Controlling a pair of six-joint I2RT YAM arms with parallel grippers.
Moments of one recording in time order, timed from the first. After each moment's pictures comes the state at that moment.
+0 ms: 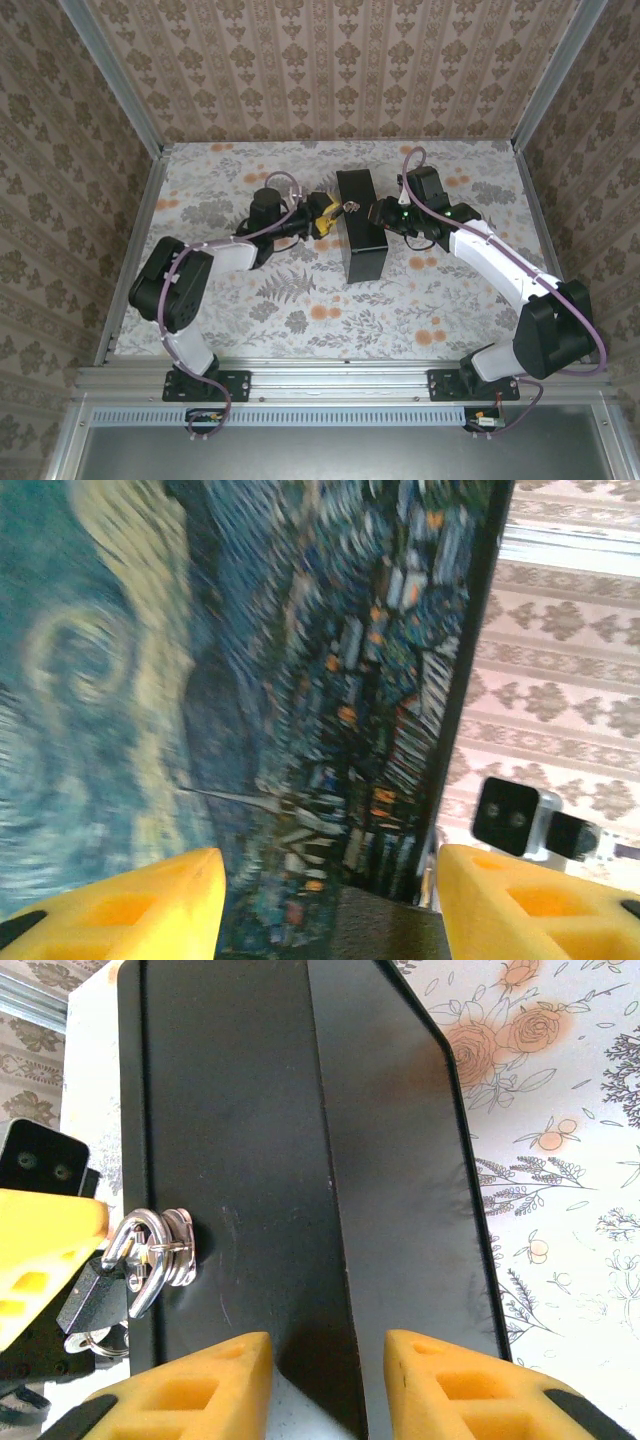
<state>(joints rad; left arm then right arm) -0.54 1.75 0.85 0.71 0.65 -1.59 0.37 1.42 1.11 -0.46 -0.22 0.69</state>
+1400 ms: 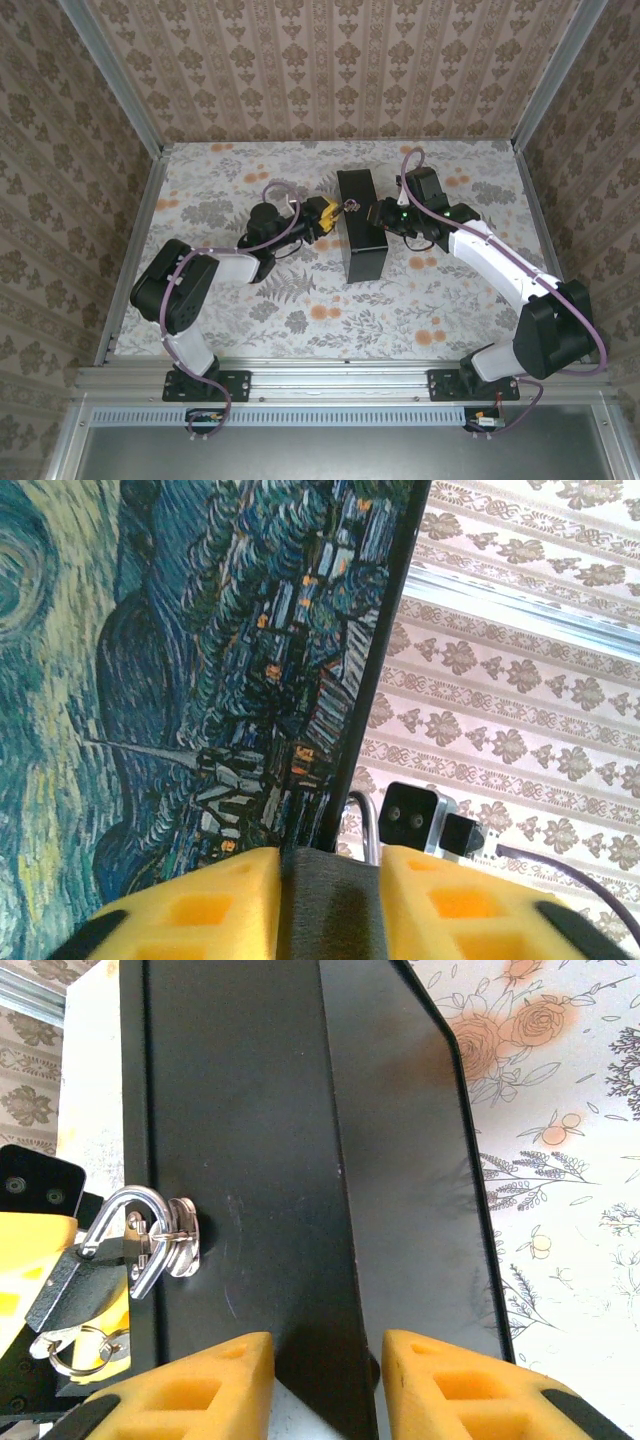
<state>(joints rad) -0.58 1.74 0.74 0.99 0.54 -1.82 0.38 1.42 1.11 -0.46 -0.22 0.69</state>
